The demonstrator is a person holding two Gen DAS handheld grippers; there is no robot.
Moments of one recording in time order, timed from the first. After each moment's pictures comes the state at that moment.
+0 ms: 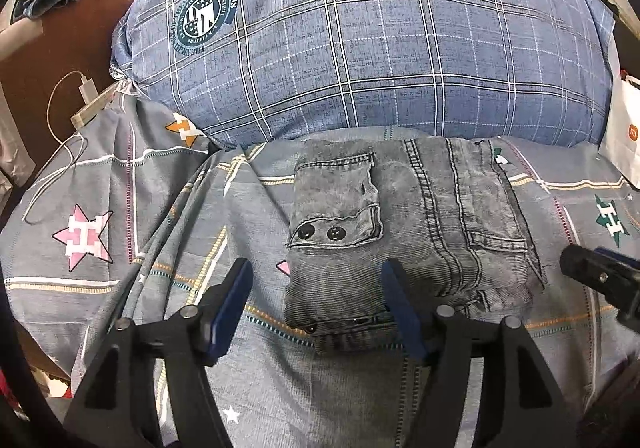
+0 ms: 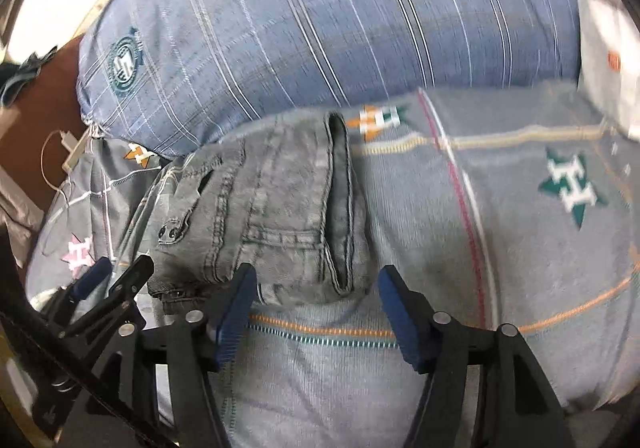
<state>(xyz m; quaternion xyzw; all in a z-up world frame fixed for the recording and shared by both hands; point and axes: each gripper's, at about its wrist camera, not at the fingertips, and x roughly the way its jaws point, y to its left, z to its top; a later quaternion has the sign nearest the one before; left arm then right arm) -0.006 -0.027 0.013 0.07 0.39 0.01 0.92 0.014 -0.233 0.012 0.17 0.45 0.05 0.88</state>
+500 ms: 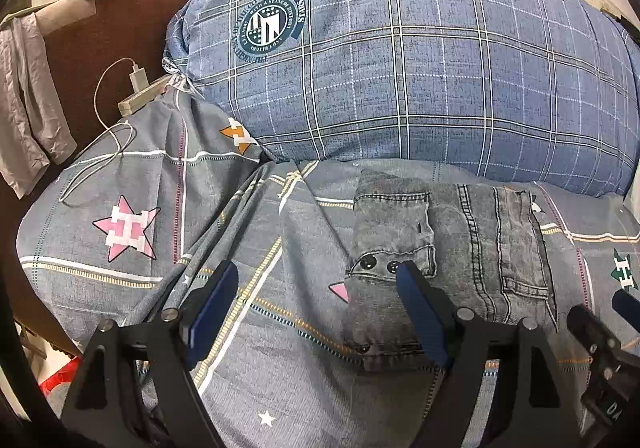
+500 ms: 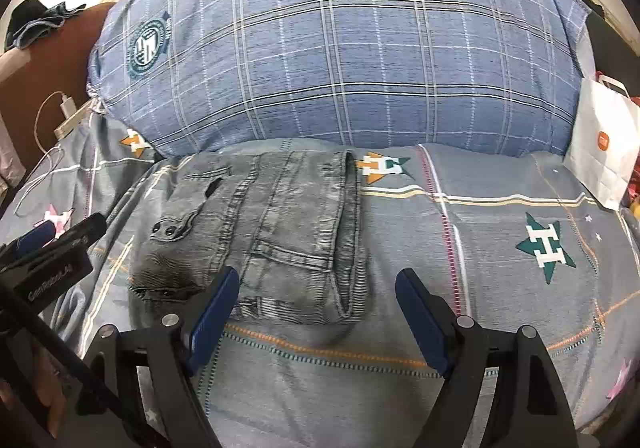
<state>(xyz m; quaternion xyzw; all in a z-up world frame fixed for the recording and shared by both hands) -0.006 0.009 0.041 0.03 0.36 0.08 0.93 0.004 -0.201 0.028 0.07 0.40 0.03 0.91</state>
